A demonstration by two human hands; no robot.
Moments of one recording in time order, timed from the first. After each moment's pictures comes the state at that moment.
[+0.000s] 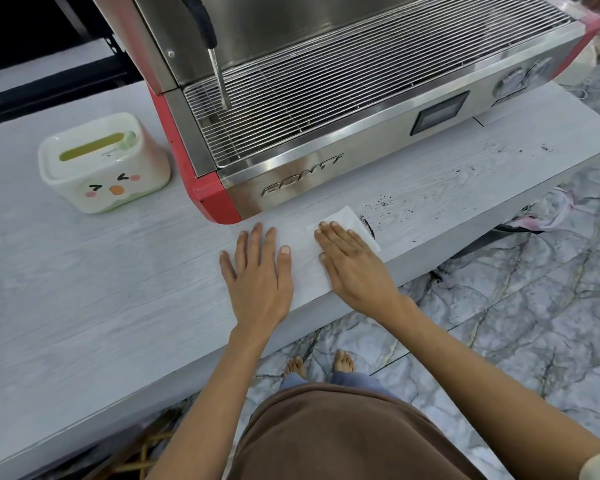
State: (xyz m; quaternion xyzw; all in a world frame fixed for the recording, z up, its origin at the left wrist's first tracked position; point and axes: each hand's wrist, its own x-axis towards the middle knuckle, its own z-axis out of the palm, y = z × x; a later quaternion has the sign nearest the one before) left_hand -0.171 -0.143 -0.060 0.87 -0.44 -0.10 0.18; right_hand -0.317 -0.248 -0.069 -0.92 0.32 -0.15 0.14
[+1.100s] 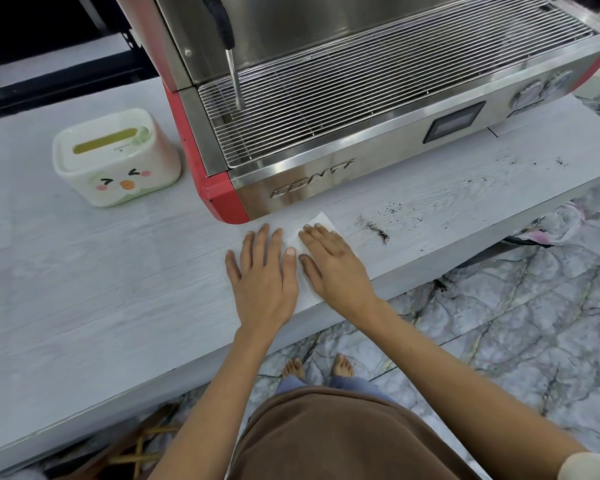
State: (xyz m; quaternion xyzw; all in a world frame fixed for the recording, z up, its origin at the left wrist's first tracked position) left_hand -0.172 -0.146 -0.061 0.88 -0.43 -0.09 0.19; right_hand -0.280 -0.241 -0.074 -0.91 0.30 -0.22 0.18
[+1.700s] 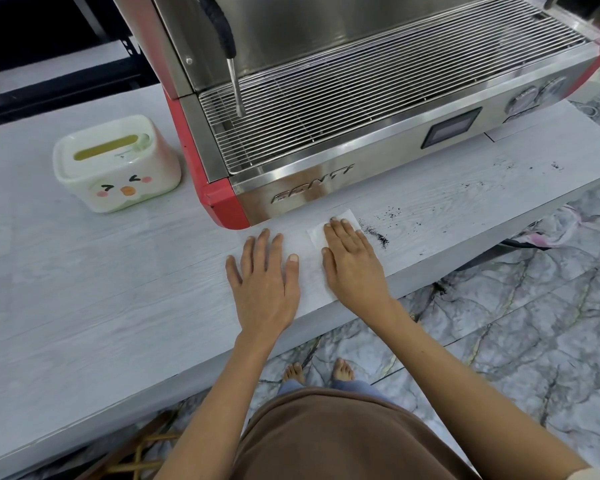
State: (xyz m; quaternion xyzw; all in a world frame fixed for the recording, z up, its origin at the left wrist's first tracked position) left_hand -0.171 -0.146 -0.064 0.87 -0.44 -0.08 0.18; right_hand -0.292 -0.252 -0.067 -0.89 0.40 -0.17 0.14
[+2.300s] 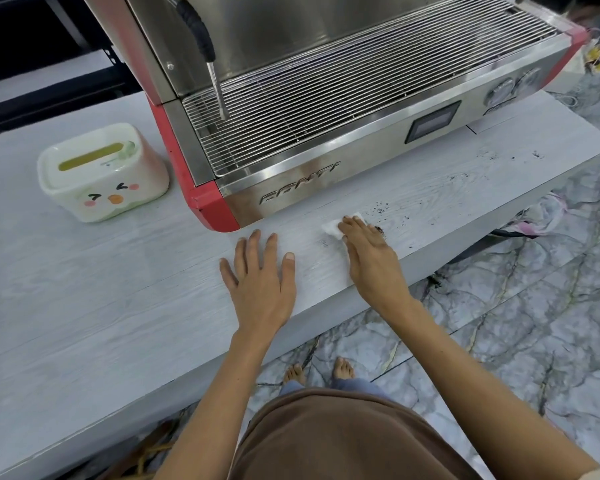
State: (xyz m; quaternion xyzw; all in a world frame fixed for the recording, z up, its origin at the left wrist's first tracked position) left_hand -0.173 -0.149 -0.062 0.87 -0.44 -0.10 0.19; right_hand -0.328 -0.264 -0.056 -0.85 0.41 -0.27 0.18
